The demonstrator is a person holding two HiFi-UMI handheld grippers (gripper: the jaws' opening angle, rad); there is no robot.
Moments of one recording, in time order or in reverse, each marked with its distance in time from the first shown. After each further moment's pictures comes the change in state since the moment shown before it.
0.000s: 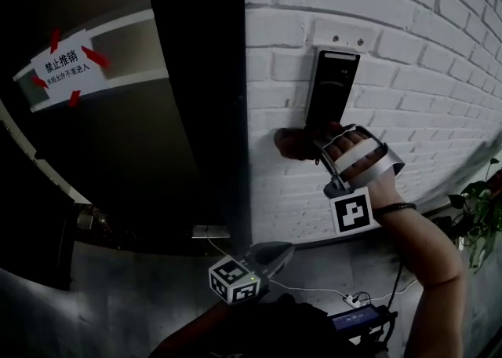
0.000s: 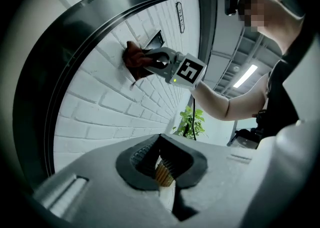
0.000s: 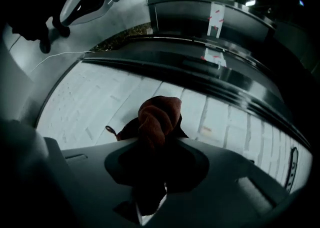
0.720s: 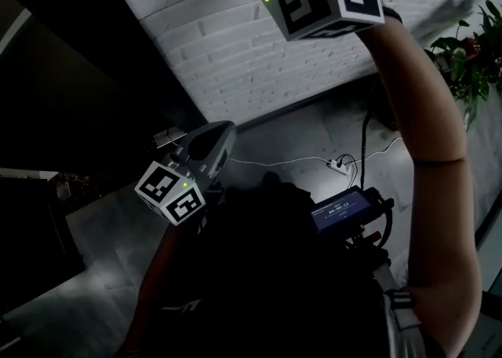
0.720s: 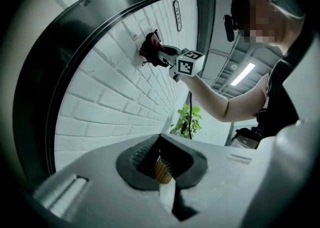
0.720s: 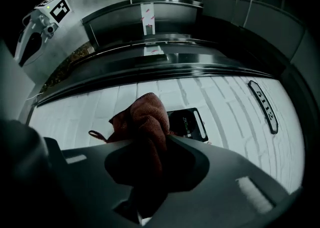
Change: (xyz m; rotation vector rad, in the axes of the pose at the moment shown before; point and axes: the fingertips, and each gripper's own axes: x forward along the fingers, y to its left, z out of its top) left arm -0.004 -0.003 0.010 0.001 0.028 -0.016; right arm -0.029 -0.097 -0.084 0.610 -0.062 -0.277
